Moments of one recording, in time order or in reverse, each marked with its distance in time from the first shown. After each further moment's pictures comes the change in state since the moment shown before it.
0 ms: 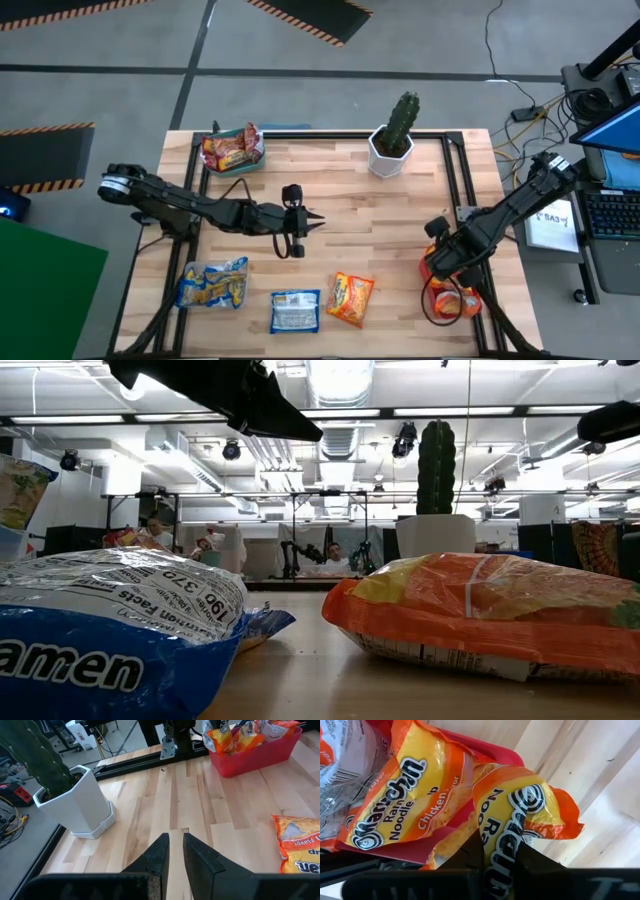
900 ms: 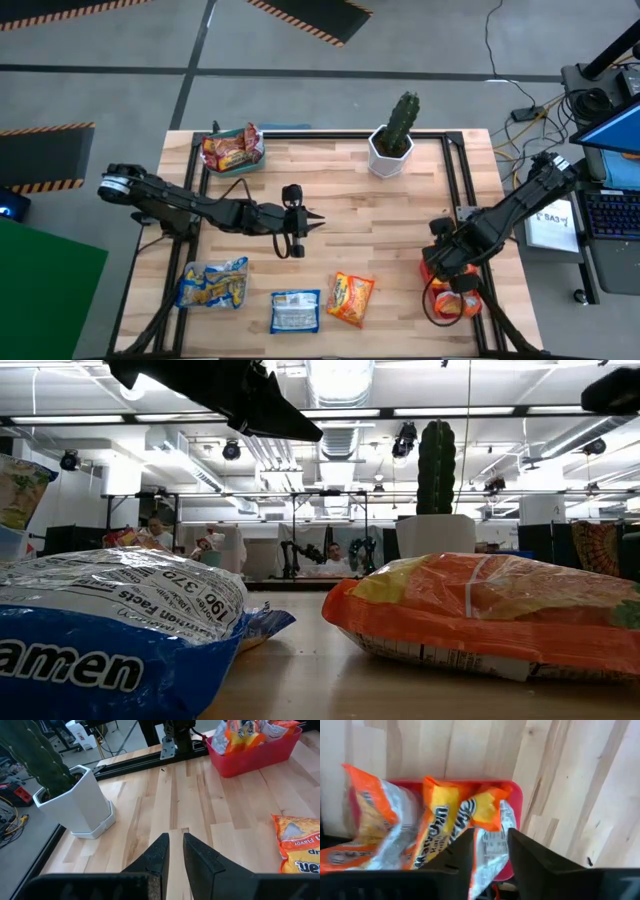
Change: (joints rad) left arm 0.000 0.000 0.000 0.000 0.000 0.000; right arm 0.000 0.000 0.129 -0.010 -0.019 0.291
